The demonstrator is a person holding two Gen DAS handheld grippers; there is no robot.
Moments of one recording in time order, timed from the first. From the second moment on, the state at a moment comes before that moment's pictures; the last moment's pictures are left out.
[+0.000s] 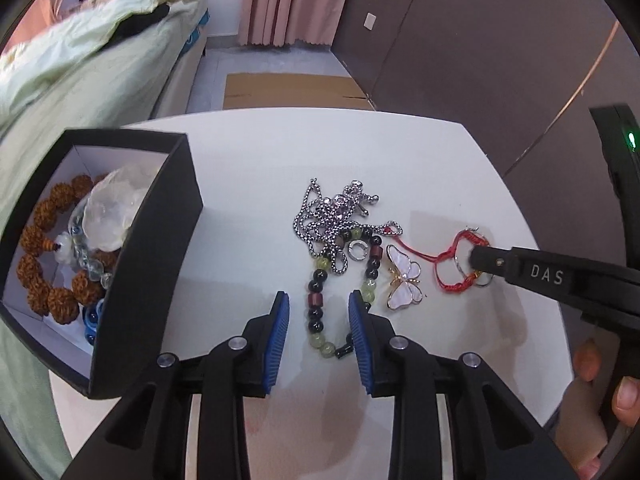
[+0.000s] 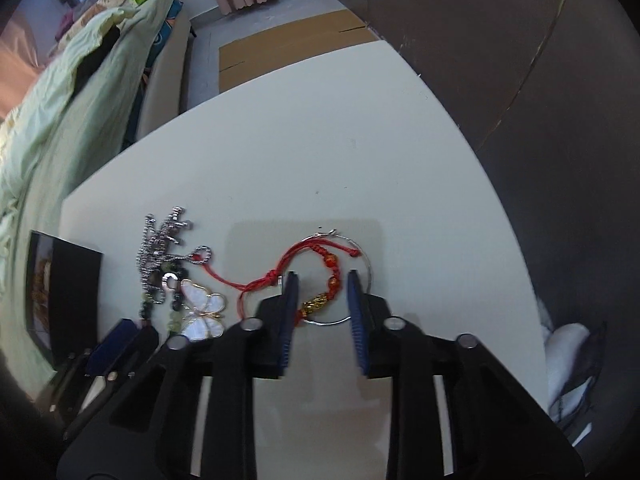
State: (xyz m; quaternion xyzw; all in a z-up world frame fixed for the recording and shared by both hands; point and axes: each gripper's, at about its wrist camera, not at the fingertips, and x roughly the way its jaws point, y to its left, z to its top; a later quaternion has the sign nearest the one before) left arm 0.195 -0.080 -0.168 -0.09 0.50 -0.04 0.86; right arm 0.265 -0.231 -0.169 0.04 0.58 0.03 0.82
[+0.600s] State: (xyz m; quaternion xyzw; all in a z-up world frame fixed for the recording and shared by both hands) left arm 0.169 -0.062 -0.123 -0.14 0.44 -0.08 0.89; right arm 0.241 -0.251 -0.116 0.14 0.50 0.07 0.85
